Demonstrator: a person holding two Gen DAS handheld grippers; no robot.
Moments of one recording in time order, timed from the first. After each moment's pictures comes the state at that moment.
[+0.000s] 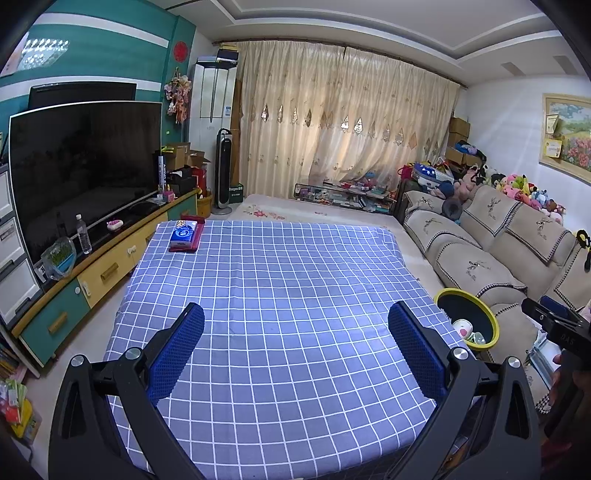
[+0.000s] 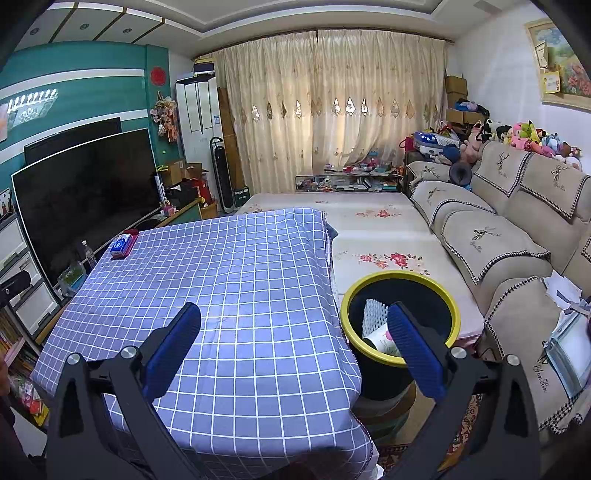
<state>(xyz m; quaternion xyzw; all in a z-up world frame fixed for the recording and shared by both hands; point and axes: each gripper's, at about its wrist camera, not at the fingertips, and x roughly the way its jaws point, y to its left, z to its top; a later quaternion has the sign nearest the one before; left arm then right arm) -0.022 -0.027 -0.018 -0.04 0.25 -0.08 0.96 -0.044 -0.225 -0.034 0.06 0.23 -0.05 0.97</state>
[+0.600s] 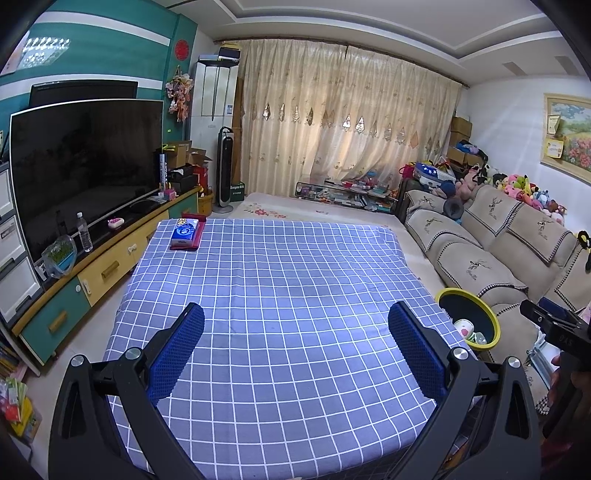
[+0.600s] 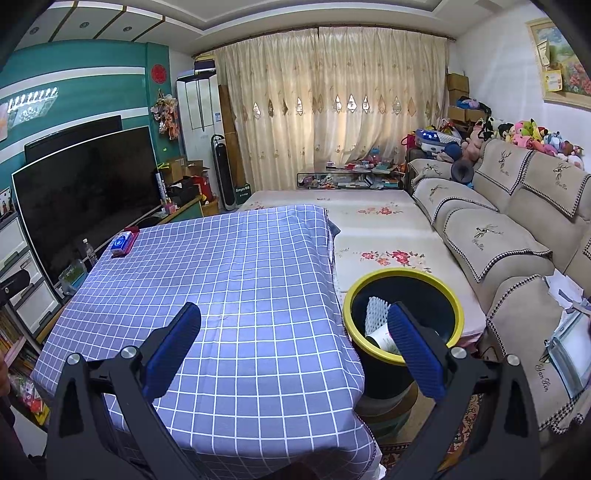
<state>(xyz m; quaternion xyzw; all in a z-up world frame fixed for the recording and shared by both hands) -0.020 -0.025 -0.019 -0.04 0.25 -0.08 0.96 -0.040 -0.226 -0.041 0.06 0.23 -0.04 0.97</state>
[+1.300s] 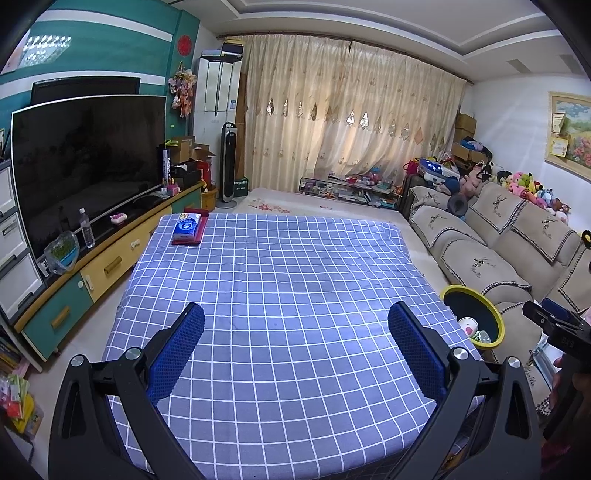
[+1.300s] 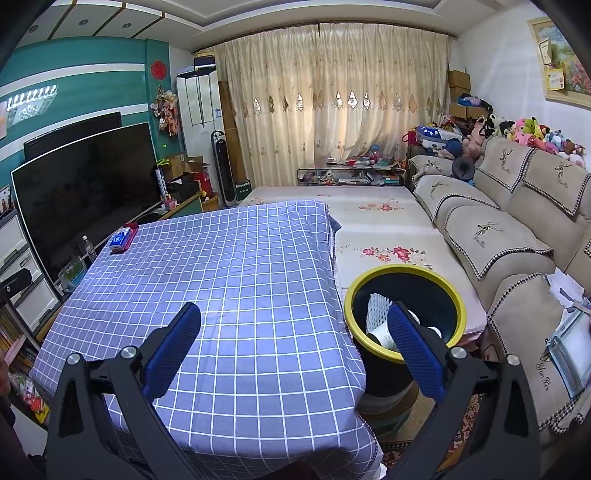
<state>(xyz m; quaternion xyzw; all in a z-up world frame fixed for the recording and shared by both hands) -0.013 -0.025 -0.024 -0.04 0.26 -0.07 0.96 -0.035 -0.226 -0.045 0.06 0.24 -0.04 0.97</state>
